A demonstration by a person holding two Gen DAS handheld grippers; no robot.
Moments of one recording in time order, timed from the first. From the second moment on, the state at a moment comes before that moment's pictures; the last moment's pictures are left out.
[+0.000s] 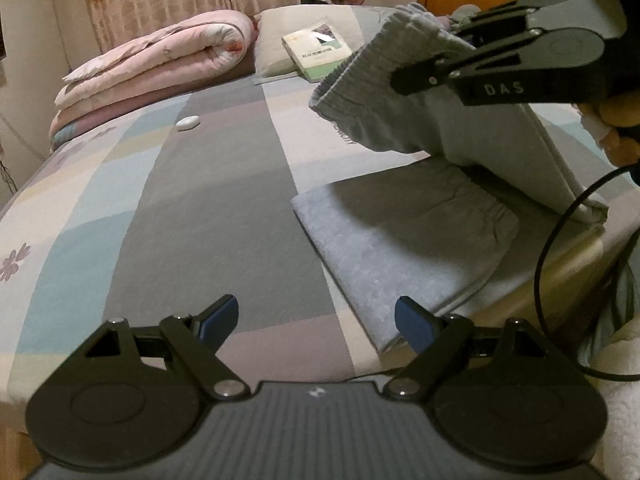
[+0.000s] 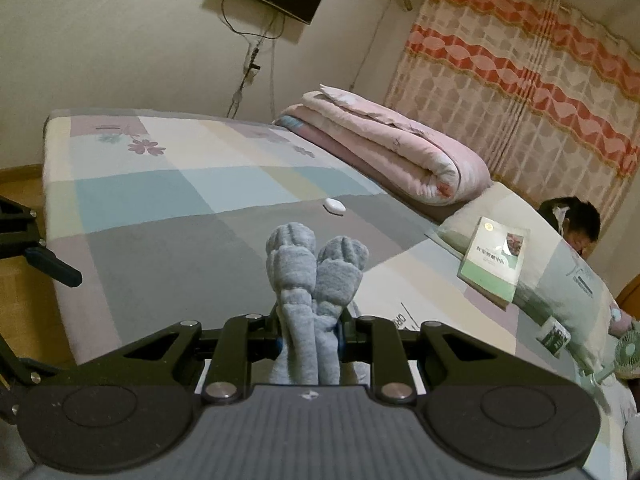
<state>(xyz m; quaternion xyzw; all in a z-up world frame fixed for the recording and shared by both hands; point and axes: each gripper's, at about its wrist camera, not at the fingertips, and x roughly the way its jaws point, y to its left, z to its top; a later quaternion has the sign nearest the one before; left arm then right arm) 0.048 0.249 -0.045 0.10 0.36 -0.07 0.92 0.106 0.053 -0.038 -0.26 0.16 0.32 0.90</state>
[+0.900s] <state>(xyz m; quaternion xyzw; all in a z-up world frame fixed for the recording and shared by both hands) 0.042 0.260 -0.050 0.08 0.37 -0.05 0.92 0.102 0.091 -0.103 -0.28 0.31 0.45 0.79</state>
